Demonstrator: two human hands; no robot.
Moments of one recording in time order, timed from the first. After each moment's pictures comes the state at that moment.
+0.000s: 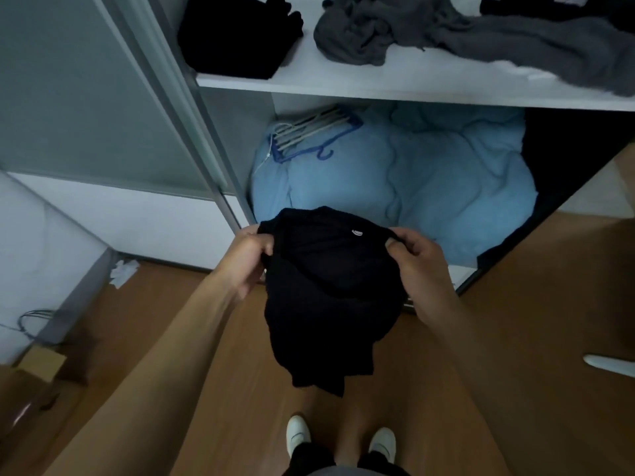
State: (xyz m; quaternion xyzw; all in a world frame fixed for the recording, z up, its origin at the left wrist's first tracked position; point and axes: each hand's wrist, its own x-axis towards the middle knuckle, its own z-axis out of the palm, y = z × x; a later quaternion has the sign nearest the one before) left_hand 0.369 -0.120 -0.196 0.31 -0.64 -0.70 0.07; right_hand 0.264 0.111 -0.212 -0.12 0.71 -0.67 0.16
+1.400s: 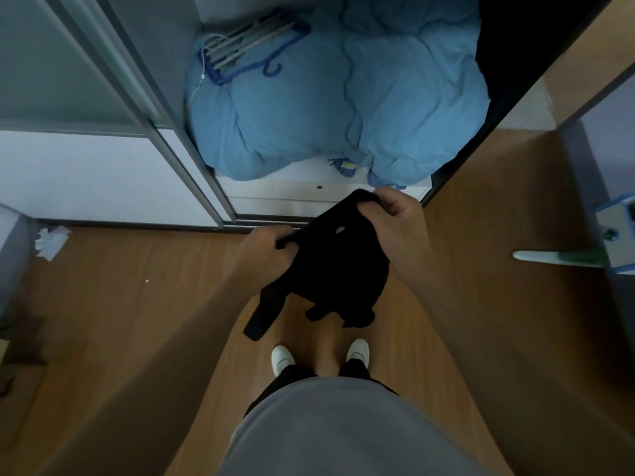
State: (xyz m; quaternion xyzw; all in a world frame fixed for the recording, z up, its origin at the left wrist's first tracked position) left_hand 0.419 -0.076 -0.307 0.10 -0.90 -0.43 -0.01; right_hand 0.338 0.125 -0.234 -0.08 0.73 -0.67 0.13
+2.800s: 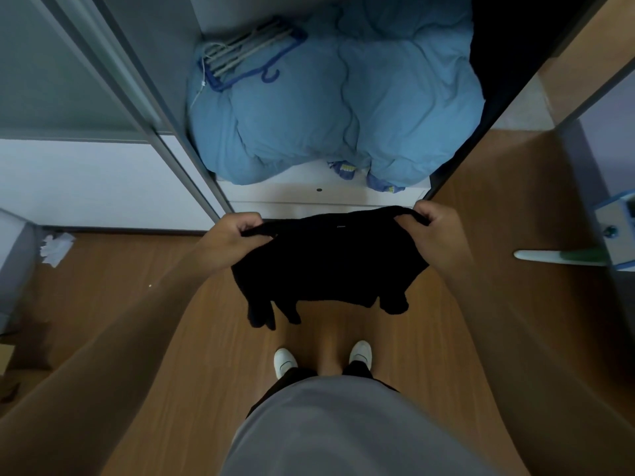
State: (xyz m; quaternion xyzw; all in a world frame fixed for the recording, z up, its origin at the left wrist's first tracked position) left_hand 0.422 -0.136 -0.299 0.12 -0.83 -0.54 -0.08; right_hand 0.305 0.203 -0.279 -0.11 0.86 -0.49 0.08
